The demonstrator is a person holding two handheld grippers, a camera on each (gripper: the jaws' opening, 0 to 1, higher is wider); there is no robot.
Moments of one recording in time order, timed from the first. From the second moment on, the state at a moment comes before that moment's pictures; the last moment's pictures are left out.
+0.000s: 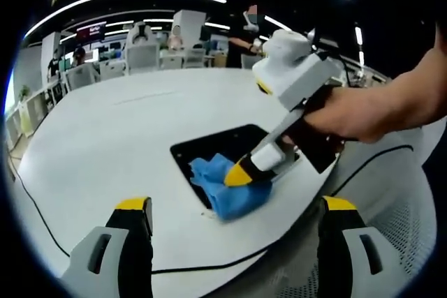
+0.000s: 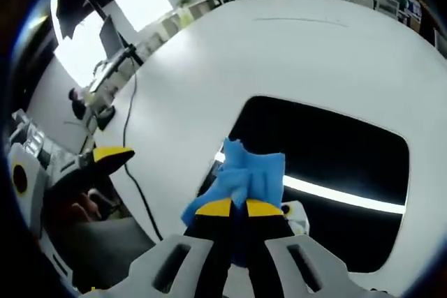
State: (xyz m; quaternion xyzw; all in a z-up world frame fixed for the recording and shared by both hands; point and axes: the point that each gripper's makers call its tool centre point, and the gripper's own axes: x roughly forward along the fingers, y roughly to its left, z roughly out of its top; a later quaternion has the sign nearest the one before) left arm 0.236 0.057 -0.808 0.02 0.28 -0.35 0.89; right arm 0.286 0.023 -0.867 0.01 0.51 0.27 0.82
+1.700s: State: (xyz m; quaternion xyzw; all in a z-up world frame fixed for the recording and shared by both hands) left arm 0.230 0.055 -0.814 0.02 0.30 -0.35 0.89; right arm 0.351 0.040 -0.869 -0.01 0.52 0.27 0.81
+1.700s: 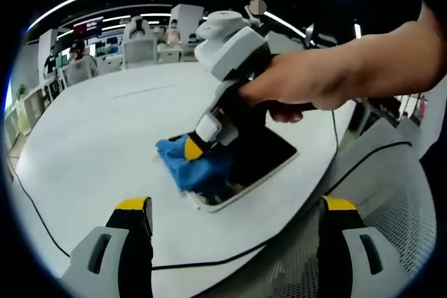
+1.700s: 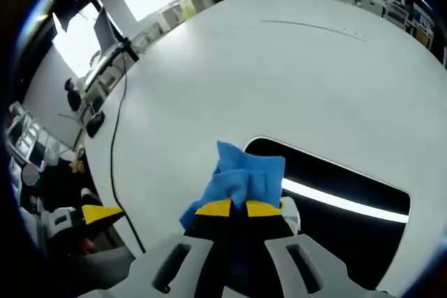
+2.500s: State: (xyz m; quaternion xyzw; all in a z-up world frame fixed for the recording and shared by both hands) left arm 0.230 0.057 -0.816 0.03 0.30 -0.35 0.89; right arm 0.401 0.046 -0.869 0.00 0.52 0.27 0.81
